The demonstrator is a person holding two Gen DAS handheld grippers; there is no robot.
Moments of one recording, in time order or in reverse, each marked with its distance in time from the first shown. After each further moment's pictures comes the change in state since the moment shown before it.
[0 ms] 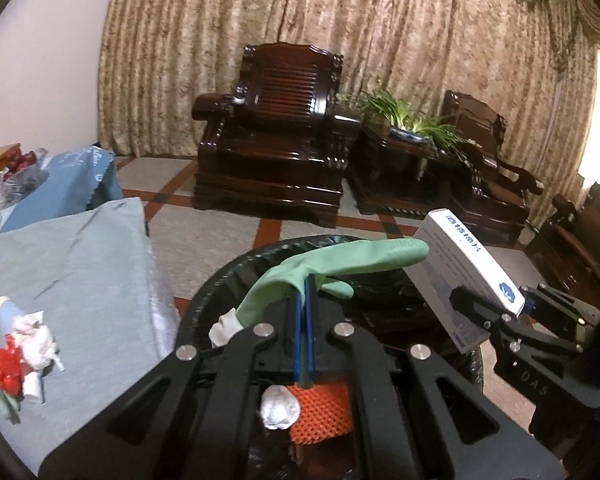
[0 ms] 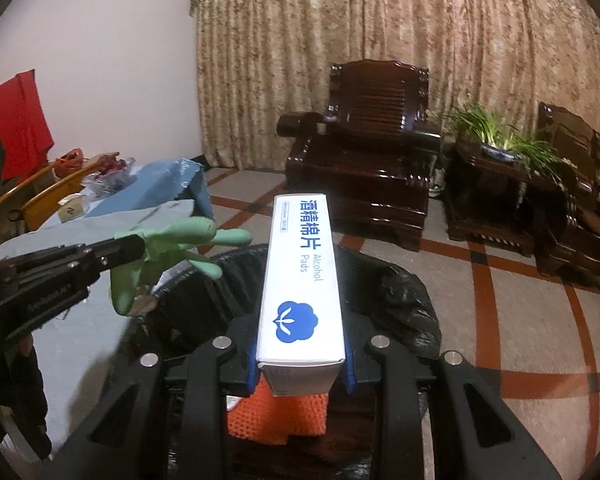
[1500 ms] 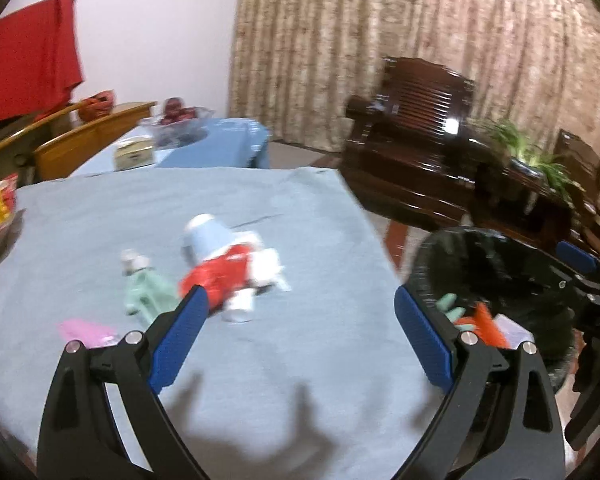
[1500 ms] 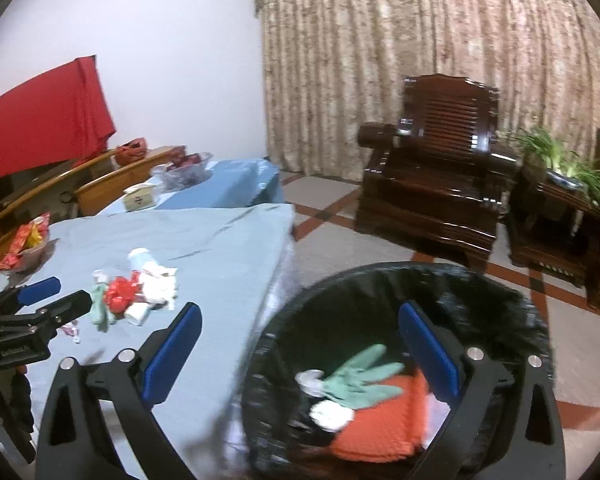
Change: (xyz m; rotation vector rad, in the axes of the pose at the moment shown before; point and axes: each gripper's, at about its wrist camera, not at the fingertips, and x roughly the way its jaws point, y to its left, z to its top) left arm -0.151 0.164 -0.070 -0.228 -0.030 0.434; right arm 0.001 0.139 0.003 -0.119 -0.042 0.247
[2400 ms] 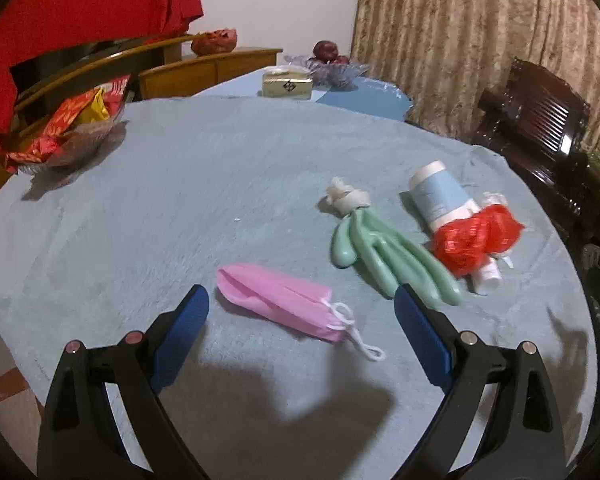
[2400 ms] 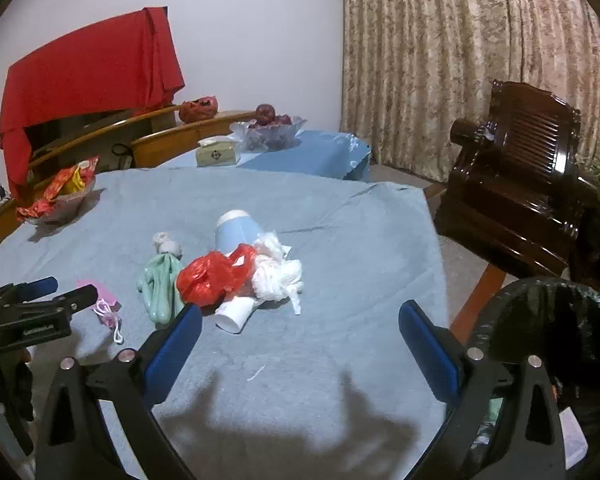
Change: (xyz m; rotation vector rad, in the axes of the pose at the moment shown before) left arm 0.034 0.175 -0.043 -0.221 0.121 0.303; right arm 0.094 0.141 -0.024 -0.149 0.070 0.156
